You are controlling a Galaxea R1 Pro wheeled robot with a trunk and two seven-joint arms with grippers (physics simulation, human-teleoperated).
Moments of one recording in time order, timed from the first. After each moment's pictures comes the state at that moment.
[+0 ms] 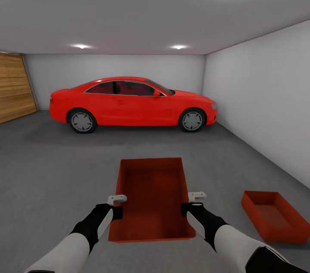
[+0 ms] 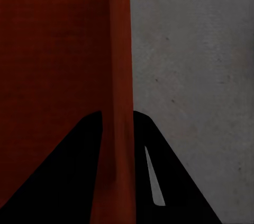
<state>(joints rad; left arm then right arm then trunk) -0.67 -0.08 -0.01 -0.44 0.12 0.45 0.14 -0.76 0.07 0.64 -0.28 -0.62 0.22 -0.33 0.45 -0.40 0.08</state>
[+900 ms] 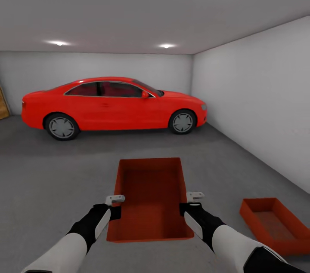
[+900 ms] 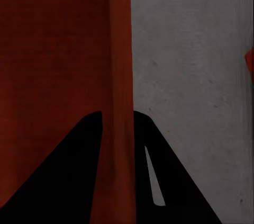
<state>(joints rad) -0.67 -0.06 -0.02 -0.44 0.13 0.45 0.12 -0.76 0.09 0.66 -0.28 -0.63 0.22 -0.36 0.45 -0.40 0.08</state>
